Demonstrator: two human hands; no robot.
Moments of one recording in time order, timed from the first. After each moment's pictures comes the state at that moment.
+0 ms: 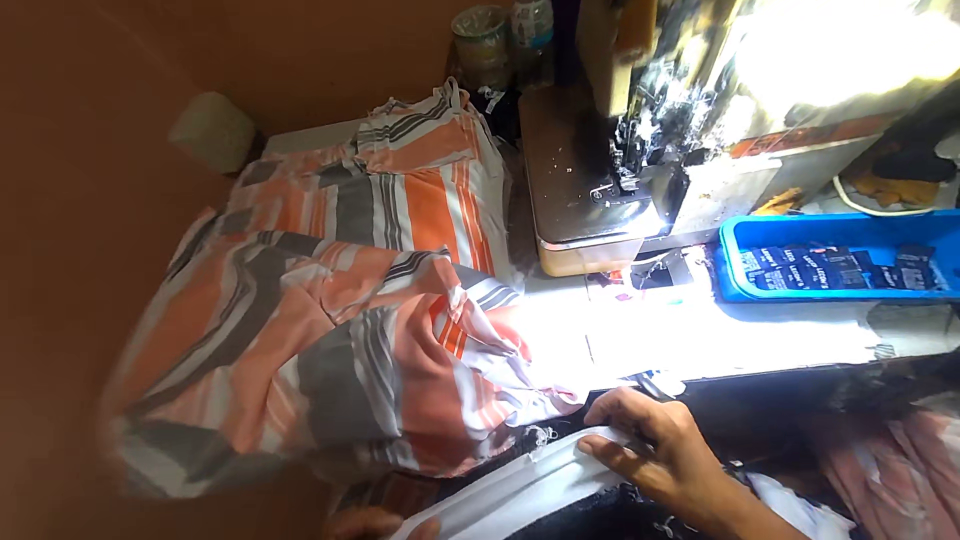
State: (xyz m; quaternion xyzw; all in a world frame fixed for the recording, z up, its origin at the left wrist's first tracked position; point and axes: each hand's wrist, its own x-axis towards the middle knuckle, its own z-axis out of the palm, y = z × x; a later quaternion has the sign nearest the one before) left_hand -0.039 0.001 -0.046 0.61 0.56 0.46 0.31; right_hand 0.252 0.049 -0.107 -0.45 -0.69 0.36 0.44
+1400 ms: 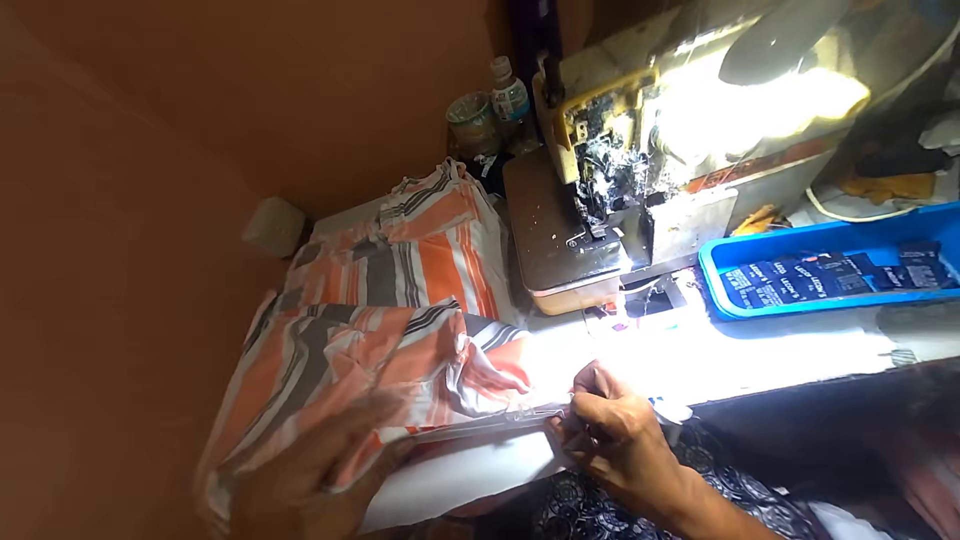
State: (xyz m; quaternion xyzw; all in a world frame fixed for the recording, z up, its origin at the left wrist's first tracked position) left_hand -0.046 0.099 0.036 0.77 0.54 0.30 0.15; right_hand 0.212 0.090 -0.094 -0.42 -0.68 0.22 0.57
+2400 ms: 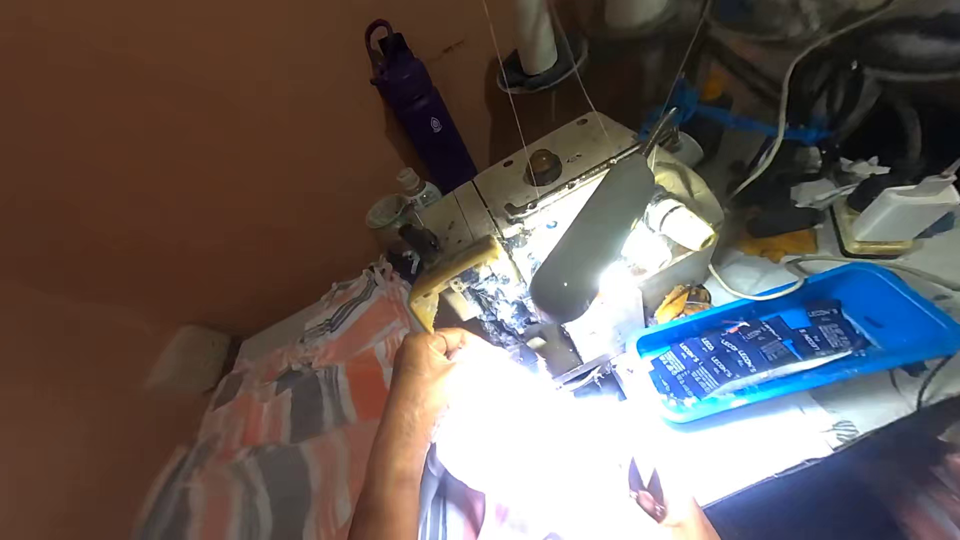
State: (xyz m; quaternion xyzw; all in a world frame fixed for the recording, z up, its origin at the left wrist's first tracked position) left_hand 0.136 0.278 0.017 0.72 0.57 0.26 0.31; right_hand 0.277 0.087 -0.061 -0.49 -0.33 0.51 0.63
